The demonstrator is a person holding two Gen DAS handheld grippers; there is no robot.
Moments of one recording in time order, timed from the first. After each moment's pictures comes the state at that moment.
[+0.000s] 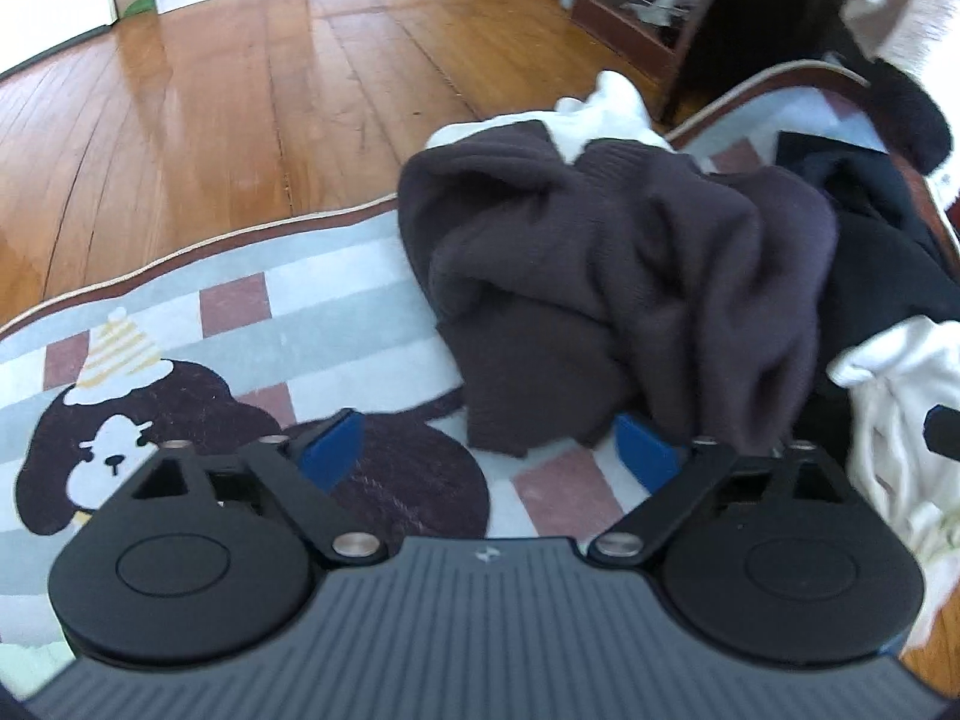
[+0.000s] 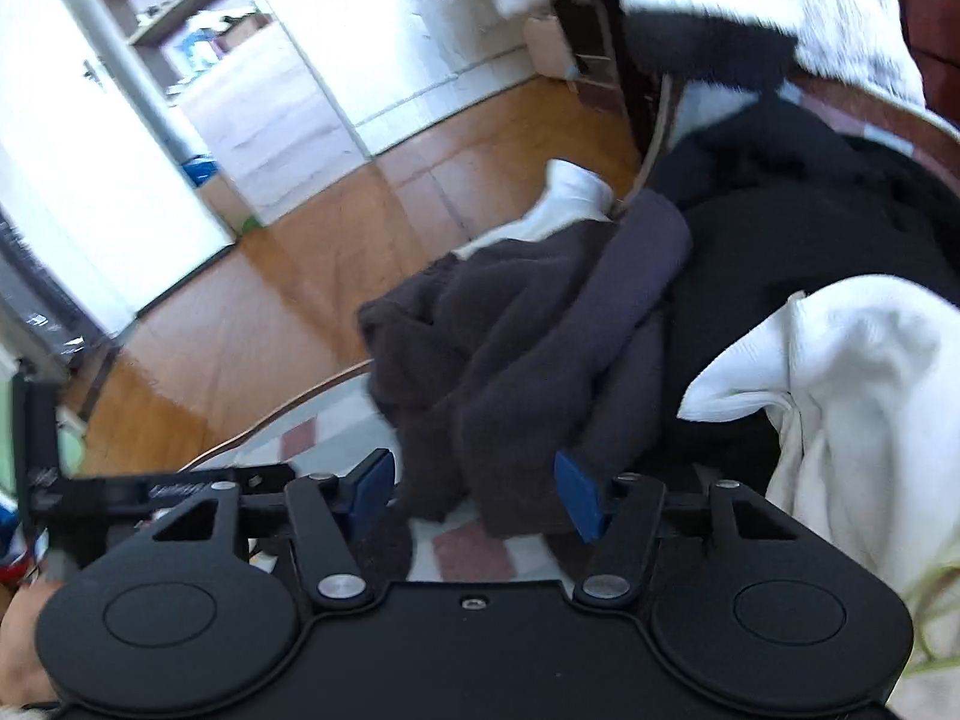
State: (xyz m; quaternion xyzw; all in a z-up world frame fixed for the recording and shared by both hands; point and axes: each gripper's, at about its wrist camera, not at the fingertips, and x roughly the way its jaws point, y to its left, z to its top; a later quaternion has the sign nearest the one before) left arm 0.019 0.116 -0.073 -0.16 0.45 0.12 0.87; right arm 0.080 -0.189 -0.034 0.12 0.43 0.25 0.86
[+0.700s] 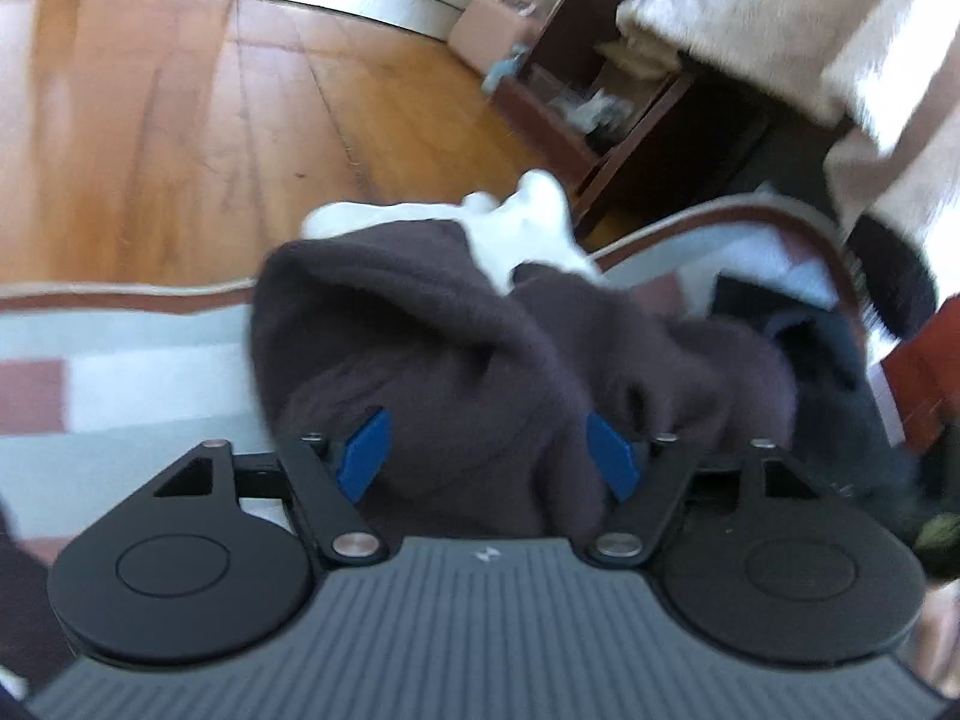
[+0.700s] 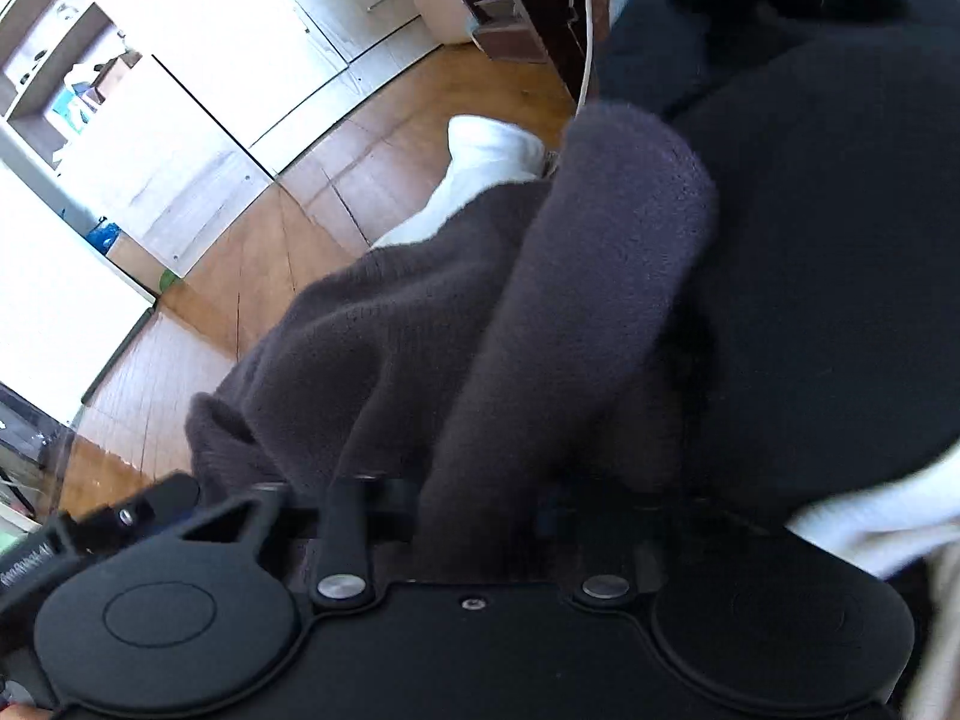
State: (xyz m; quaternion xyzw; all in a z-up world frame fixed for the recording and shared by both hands) left arm 0.107 0.166 -0.136 -0.30 0.32 0.01 0.90; right arm 0.222 -0.147 -0.152 0.20 0.45 0.20 0.85
